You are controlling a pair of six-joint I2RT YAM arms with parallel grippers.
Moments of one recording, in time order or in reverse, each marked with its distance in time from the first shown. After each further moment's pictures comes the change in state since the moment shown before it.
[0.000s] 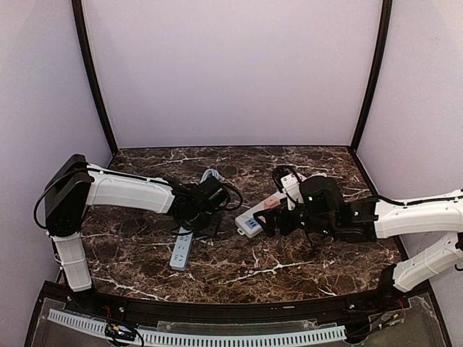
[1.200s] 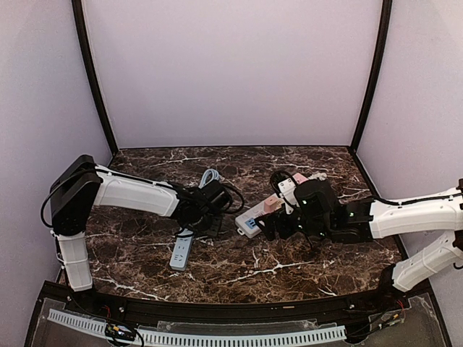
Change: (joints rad) left arm 0.000 0.052 -0.002 0.075 -0.035 -0.011; right arm 0.000 0.037 0.001 -0.035 0.019 0.000
